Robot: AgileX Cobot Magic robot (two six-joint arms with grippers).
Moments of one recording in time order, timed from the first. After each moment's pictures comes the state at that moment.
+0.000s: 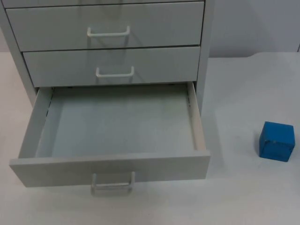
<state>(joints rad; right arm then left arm) -0.01 0.94 -0.65 0.08 0.76 0.01 0.12 0.74 -0.58 -0.22 0.69 0.18</state>
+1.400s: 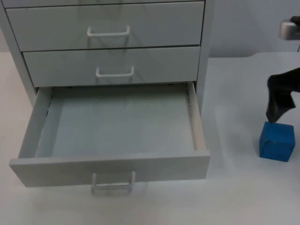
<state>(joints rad) 0.36 1.76 -1.09 -0.13 0.72 0.36 0.12 0.49 -0.53 -0.11 0.69 0.11</state>
